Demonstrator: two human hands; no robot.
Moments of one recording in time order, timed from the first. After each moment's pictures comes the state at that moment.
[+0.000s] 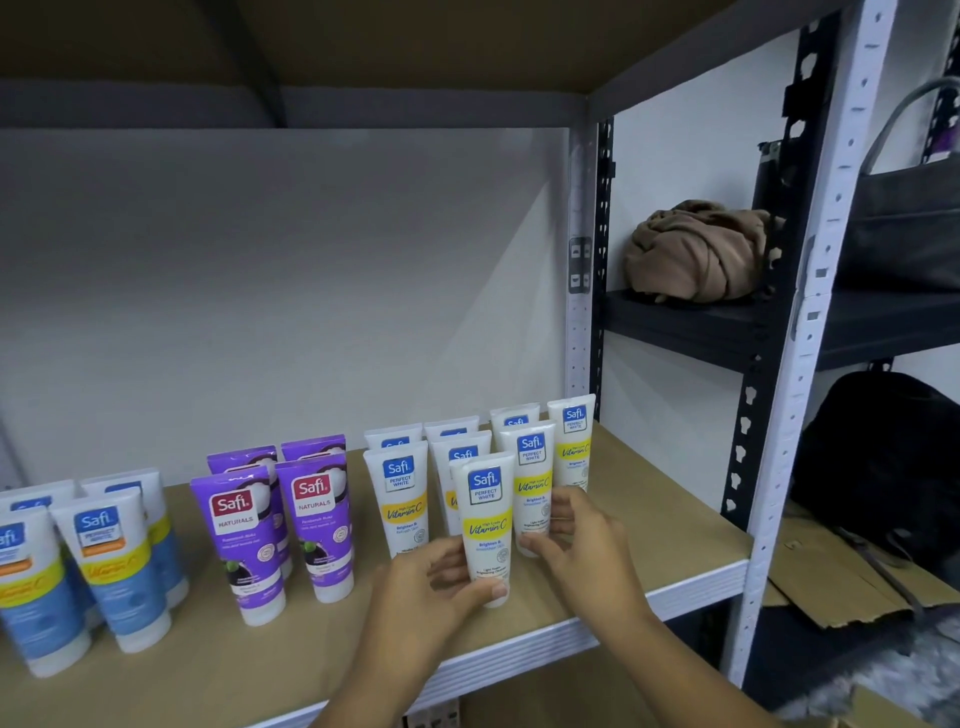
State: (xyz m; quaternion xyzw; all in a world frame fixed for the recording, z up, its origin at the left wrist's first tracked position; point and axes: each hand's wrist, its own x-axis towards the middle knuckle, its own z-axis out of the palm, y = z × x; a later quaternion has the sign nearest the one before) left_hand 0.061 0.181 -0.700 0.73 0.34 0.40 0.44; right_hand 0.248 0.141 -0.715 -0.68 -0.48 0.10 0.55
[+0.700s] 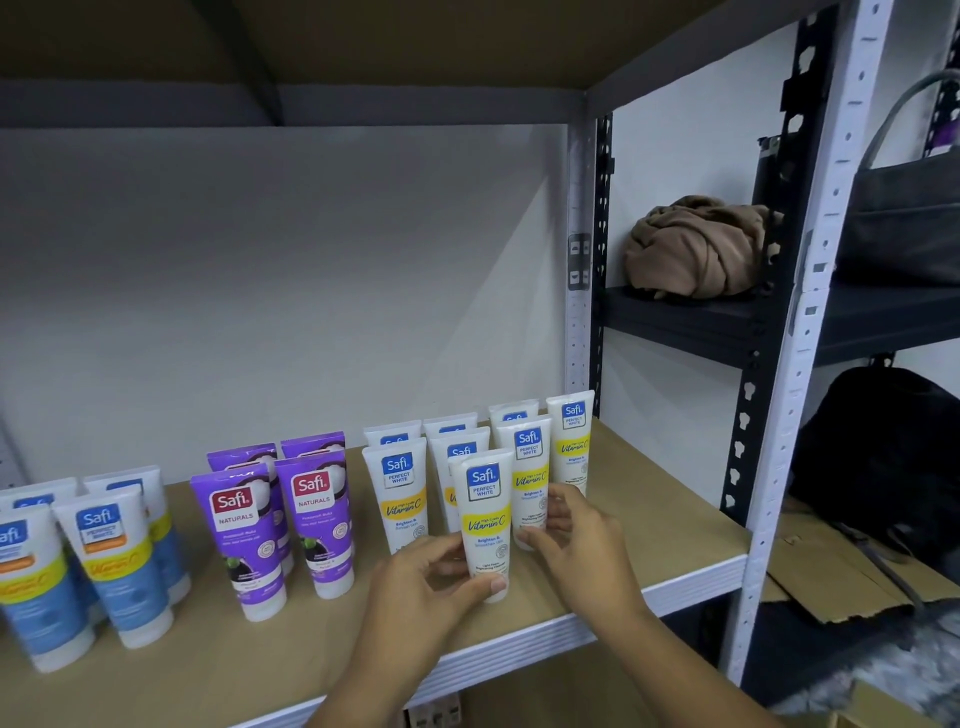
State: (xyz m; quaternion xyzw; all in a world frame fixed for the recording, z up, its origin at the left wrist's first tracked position) left_hand 0.057 0.176 -0.698 0.75 0.35 0.40 0.39; right_hand 0.248 0.142 -0.718 -0.67 -0.49 0.09 0.55
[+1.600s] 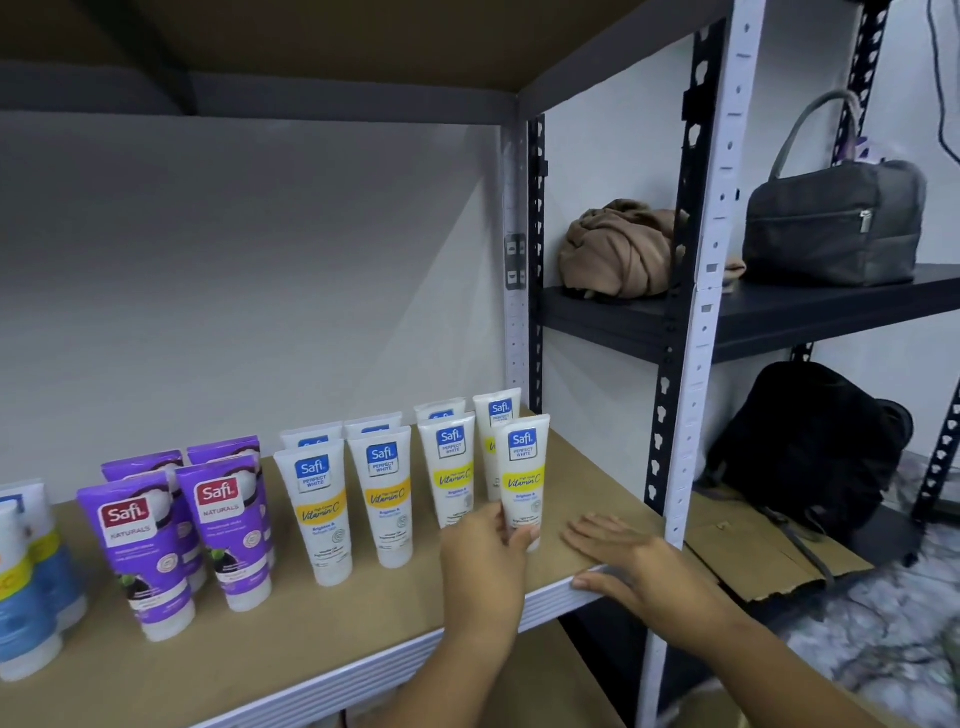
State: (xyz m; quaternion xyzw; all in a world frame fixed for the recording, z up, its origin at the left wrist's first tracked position) left_hand 0.195 0.143 -0.707 0.73 0.38 0.46 0.33; right_hand 0.378 0.055 -0.736 -0.70 -0.67 0.01 0.23
